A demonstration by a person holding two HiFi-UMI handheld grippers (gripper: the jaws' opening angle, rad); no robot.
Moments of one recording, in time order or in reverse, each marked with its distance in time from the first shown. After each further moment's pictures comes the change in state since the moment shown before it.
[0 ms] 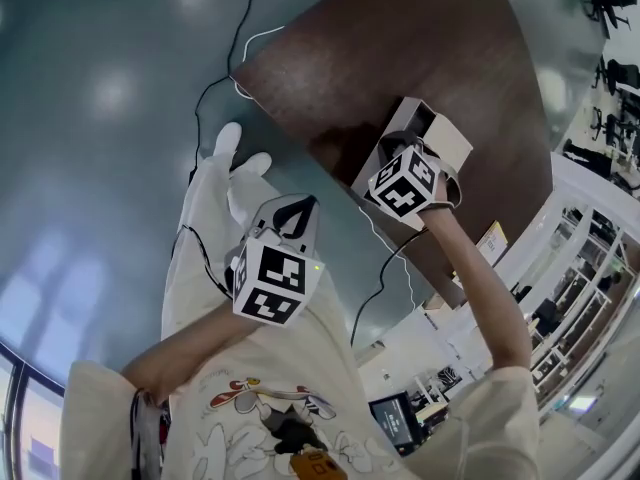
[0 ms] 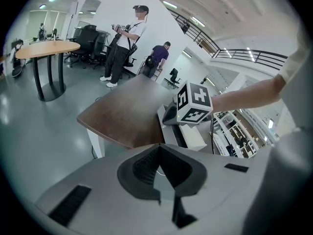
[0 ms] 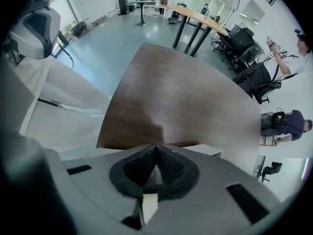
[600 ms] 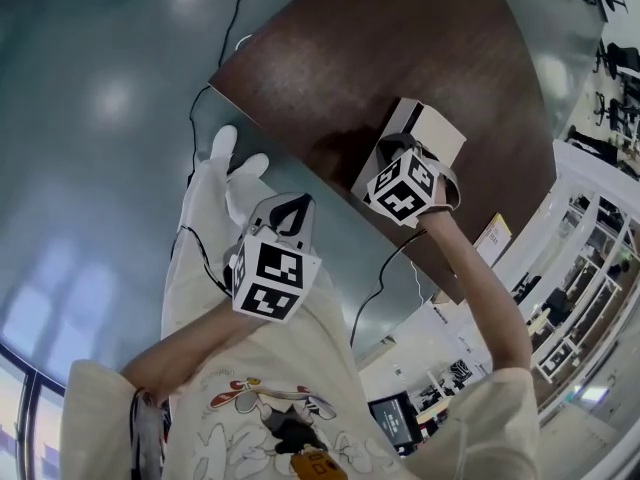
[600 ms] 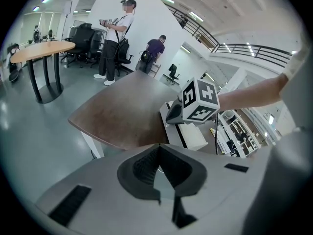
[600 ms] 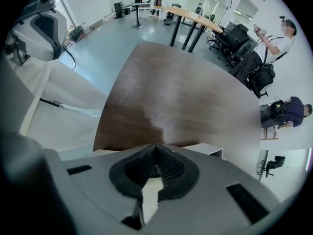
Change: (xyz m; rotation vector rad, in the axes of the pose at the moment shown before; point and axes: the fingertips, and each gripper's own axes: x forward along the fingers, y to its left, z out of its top) left arm 0.016 -0.008 0.004 0.030 0.046 0.006; right arm -0.004 -0.002 -0.023 0.047 -0.019 0.008
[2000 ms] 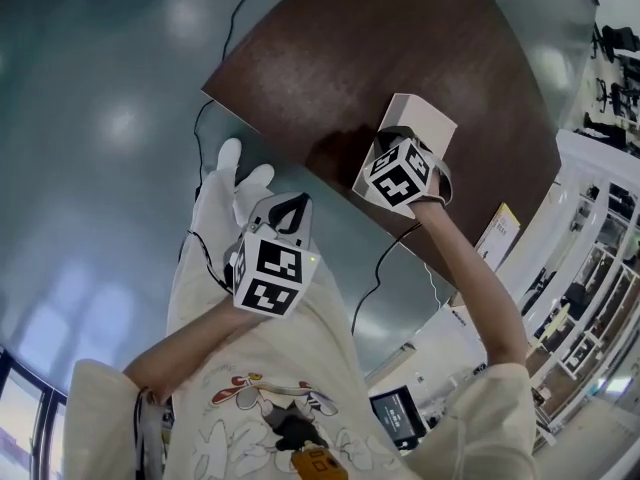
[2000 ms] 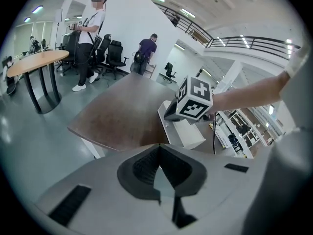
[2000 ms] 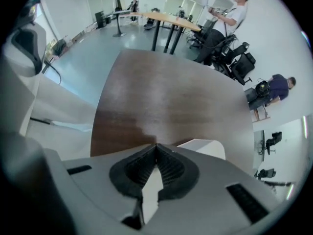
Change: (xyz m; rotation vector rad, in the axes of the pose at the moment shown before) left arm -0.012 -0.023 0.002 0.082 0.005 0.020; right arm -0.016 -0.010 -0.013 0.189 -0.051 -0.070
